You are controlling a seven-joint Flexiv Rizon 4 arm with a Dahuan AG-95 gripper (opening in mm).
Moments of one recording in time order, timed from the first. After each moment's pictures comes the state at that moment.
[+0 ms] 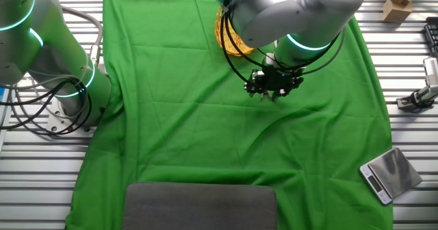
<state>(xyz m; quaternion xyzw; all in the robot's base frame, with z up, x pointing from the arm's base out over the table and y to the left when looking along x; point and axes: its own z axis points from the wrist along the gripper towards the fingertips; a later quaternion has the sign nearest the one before) 0.485 0.012 0.008 0.69 -0.72 -0.05 0.06</state>
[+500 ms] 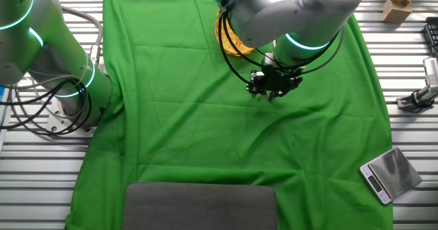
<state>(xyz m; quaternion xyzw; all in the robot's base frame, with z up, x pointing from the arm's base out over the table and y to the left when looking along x) 0.485 0.012 0.009 0.68 -0.73 -0.04 0.06</state>
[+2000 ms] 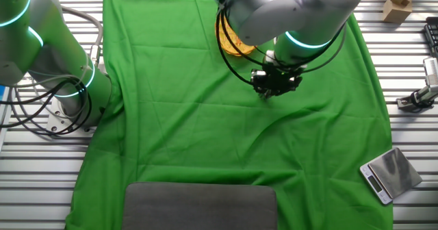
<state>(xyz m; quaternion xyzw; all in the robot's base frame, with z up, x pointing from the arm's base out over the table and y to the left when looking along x) 0.492 0.013 0.028 0.65 -0.76 -0.04 0.05</state>
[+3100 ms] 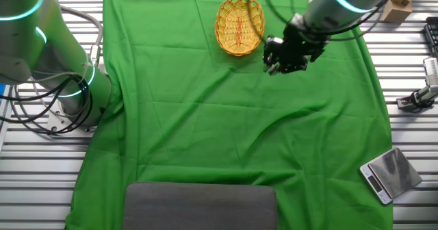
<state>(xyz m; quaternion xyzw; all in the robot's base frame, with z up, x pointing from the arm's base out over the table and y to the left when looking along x) 0.495 0.062 0.087 0.55 -0.81 -0.12 0.17</state>
